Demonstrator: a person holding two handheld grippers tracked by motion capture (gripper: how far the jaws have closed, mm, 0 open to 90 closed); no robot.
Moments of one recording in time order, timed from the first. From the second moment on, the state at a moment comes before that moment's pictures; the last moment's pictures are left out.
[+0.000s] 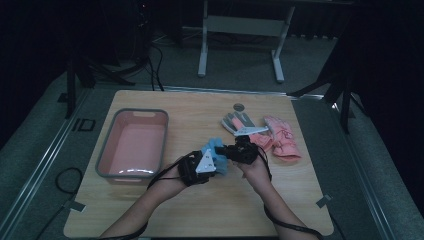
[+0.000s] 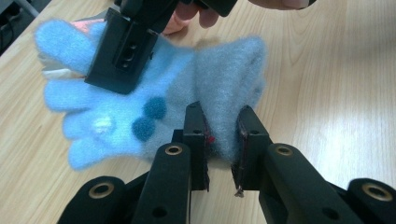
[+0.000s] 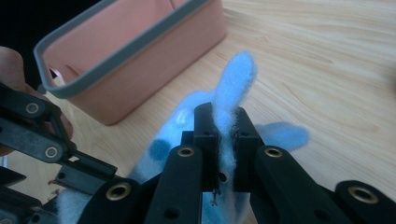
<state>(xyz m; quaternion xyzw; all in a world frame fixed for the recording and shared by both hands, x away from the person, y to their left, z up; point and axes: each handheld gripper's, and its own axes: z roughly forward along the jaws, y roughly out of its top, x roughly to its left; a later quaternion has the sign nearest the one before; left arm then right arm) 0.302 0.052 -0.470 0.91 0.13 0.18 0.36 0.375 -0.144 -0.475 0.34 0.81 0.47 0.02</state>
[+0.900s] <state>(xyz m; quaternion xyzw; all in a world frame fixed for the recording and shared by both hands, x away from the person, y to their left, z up) 0.304 0.136 -0.432 0.91 0.16 0.21 0.33 0.393 -0.056 -0.435 0.30 0.82 0.48 0.01</state>
